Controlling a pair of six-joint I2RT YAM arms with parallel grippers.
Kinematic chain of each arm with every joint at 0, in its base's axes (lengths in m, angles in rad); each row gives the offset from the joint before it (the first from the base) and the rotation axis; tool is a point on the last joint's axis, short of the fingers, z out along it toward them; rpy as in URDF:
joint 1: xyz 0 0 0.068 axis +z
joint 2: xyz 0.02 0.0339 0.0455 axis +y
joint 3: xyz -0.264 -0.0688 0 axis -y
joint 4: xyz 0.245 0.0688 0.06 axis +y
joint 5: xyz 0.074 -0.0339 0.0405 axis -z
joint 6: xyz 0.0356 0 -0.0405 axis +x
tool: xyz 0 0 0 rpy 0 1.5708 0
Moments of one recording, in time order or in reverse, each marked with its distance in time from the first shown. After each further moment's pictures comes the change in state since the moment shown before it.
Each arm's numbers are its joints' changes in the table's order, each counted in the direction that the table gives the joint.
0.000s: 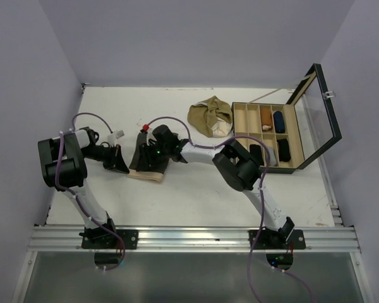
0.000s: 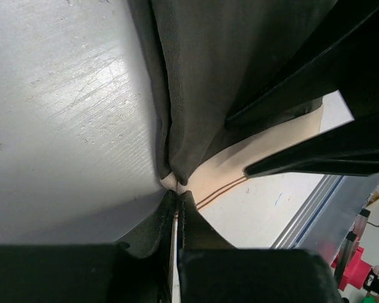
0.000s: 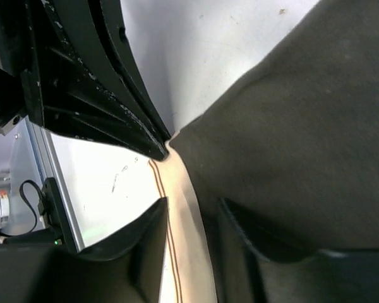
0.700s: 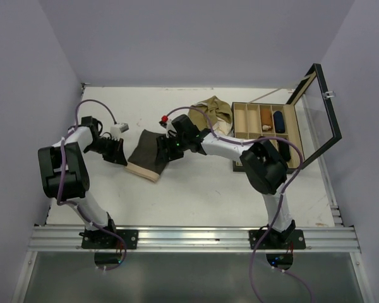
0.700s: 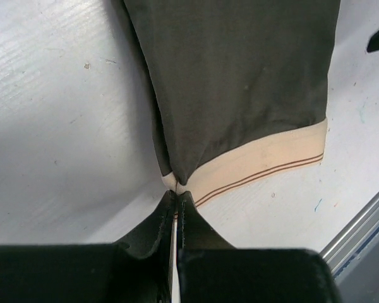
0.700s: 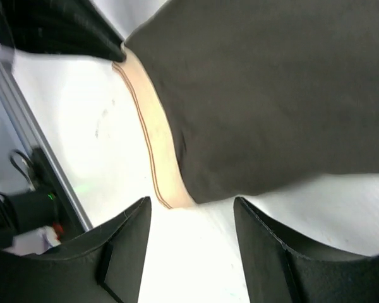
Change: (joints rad) left arm -0.085 -0.156 0.015 -0.058 -0.143 0.036; right arm -0.102 -0.289 -0.185 0.243 0.048 -0.111
